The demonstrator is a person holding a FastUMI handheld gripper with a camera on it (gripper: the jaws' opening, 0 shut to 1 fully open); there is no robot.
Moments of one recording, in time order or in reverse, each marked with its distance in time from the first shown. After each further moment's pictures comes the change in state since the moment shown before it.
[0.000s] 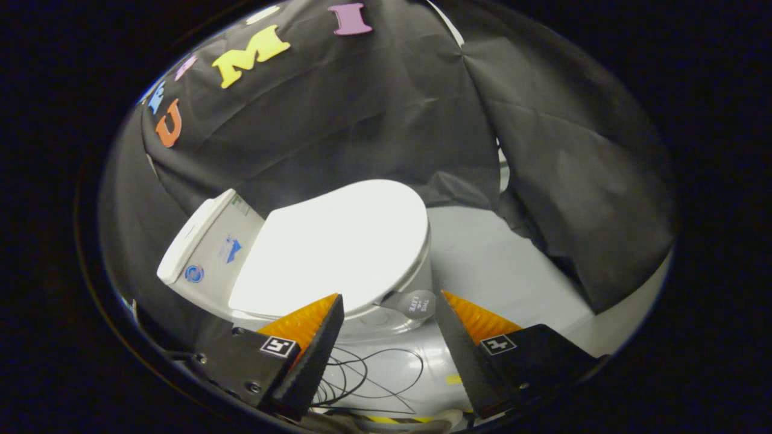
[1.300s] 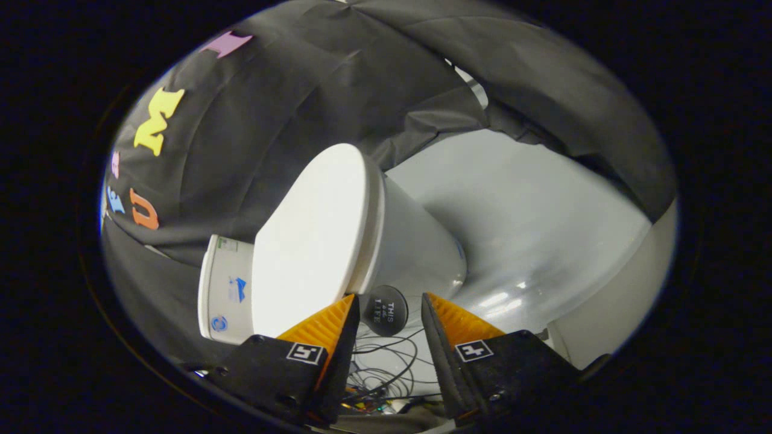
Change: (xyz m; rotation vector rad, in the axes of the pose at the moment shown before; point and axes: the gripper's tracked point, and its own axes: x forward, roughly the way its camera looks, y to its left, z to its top) arm 0.081 -0.028 -0.016 0.442 0.174 0.185
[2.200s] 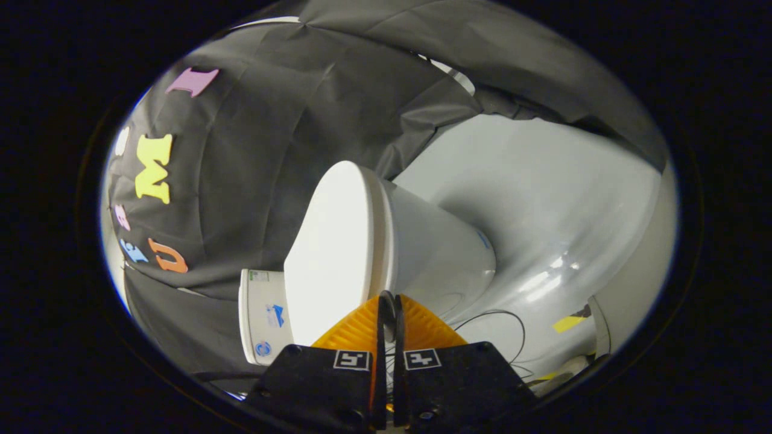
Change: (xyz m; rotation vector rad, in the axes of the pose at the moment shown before) arm -0.006 0.013 0.007 0.189 -0.010 0.110
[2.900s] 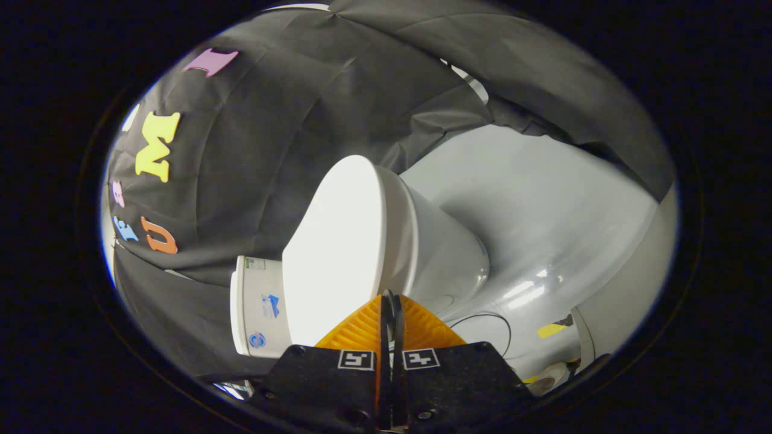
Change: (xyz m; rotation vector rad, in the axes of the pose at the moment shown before) arm -0.017 0.032 0.004 -0.125 0.009 -0.054
